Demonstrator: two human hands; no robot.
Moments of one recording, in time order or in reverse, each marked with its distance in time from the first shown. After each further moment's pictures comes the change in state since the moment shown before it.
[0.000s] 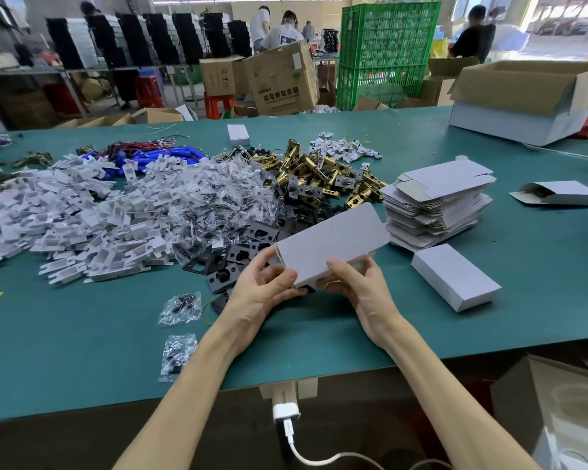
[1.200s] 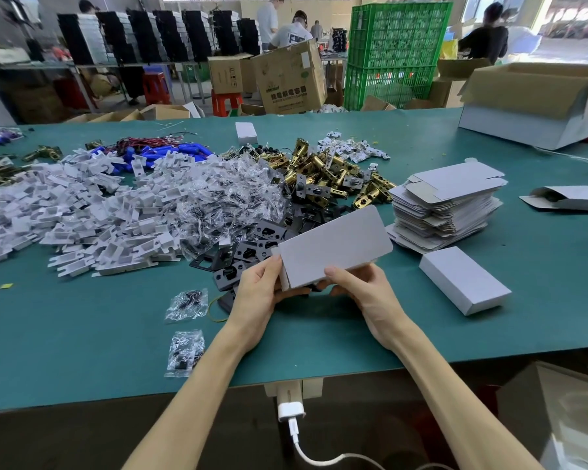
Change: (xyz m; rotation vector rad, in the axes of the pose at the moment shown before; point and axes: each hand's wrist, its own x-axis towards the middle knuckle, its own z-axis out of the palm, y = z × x) left_hand 0.005 -0.011 -0.004 0.165 0.162 0.046; right_hand -0.003 -0.002 0.000 -0.164 -0.113 -0.005
